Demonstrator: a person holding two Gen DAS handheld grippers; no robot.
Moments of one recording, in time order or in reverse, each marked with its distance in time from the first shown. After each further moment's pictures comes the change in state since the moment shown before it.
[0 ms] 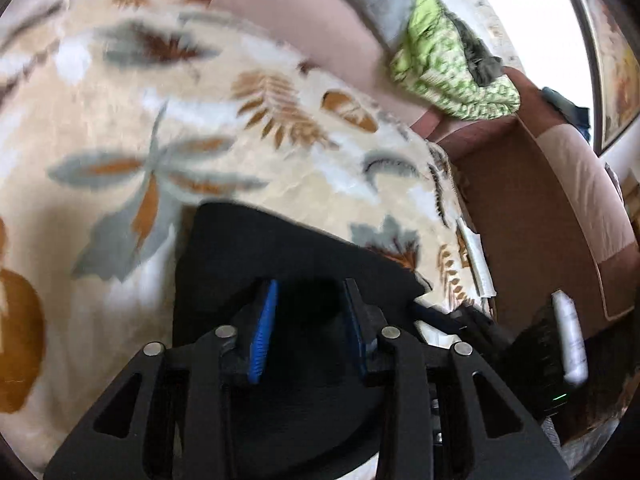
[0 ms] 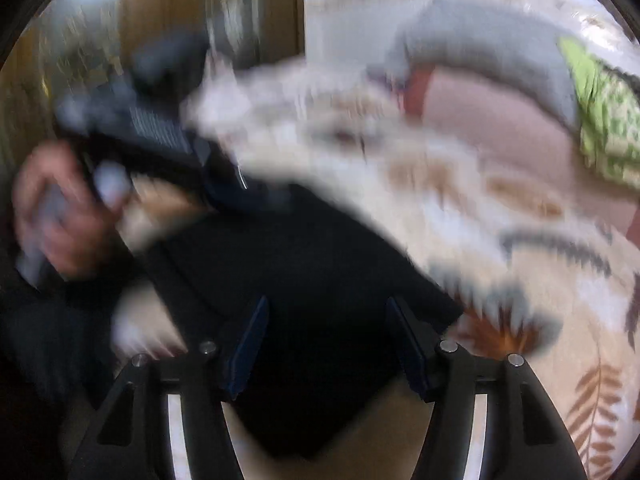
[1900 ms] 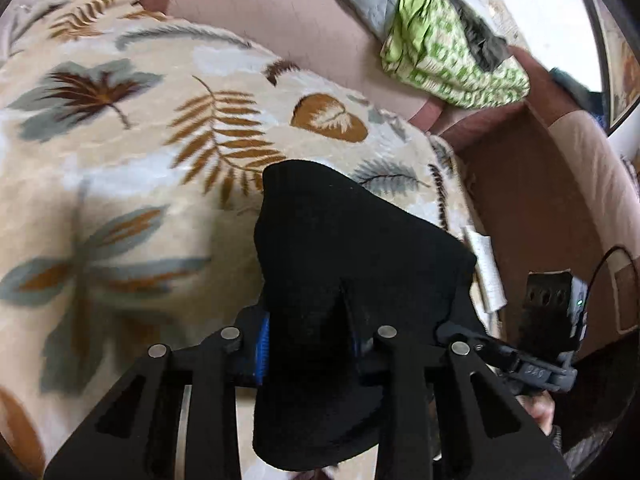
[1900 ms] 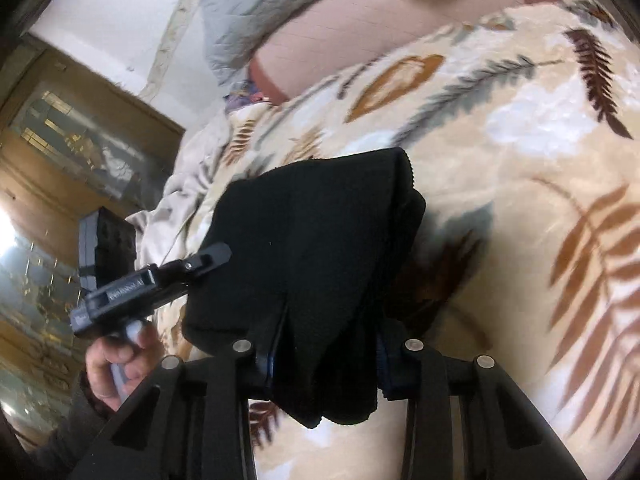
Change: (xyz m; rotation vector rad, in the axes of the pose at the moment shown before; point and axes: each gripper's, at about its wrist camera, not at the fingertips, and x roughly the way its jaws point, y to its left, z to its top) left arm 0.058 -0.044 0.071 0.081 0.069 0.062; right arm -0.031 -0.157 -0.007 0.864 0.041 0.176
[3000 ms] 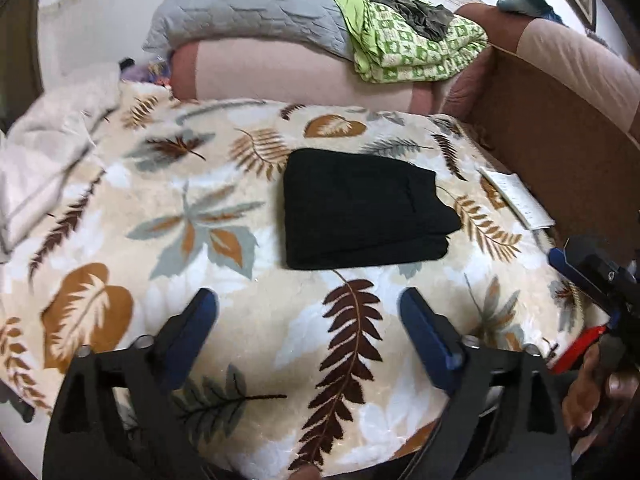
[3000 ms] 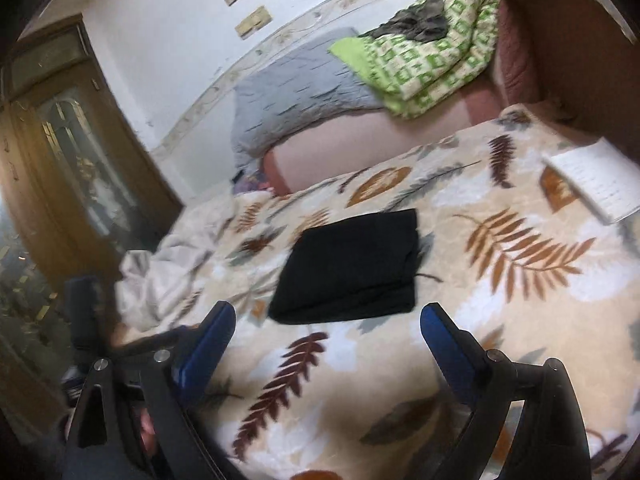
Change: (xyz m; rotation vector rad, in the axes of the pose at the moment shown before) left arm -0.110 -0.063 -0.142 0.293 -0.236 0.333; right arm -0.113 0.096 -0.154 -0.119 -0.489 -0.198
